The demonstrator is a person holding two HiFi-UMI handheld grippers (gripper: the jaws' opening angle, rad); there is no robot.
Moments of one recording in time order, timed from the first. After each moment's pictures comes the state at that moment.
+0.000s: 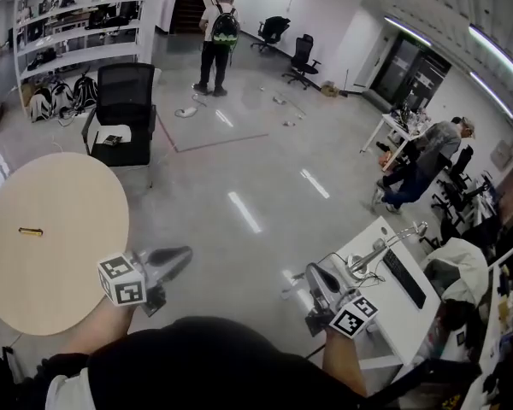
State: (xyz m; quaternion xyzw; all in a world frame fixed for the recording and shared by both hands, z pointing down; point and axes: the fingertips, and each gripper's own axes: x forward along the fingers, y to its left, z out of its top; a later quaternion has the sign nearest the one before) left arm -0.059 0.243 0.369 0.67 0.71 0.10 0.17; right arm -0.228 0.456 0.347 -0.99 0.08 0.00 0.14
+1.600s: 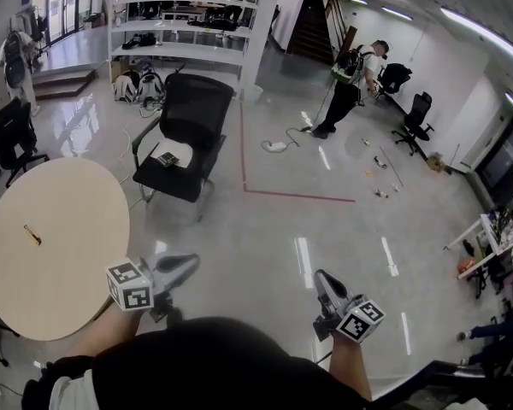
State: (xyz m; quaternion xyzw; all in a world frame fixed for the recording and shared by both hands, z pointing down) left arm 0.309 0.476 0.394 0.83 0.52 0.09 0.19; right arm 0.267 0.755 0.387 -0.94 0.30 -0.07 0.17
